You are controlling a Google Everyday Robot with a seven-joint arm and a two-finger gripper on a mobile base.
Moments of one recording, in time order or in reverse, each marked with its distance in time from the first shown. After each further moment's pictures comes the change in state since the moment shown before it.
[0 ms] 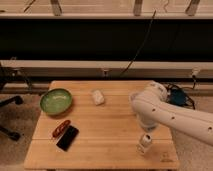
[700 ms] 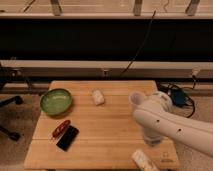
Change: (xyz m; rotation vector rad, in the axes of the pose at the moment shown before) arm -0.008 0.072 -0.008 -0.105 -0.009 0.036
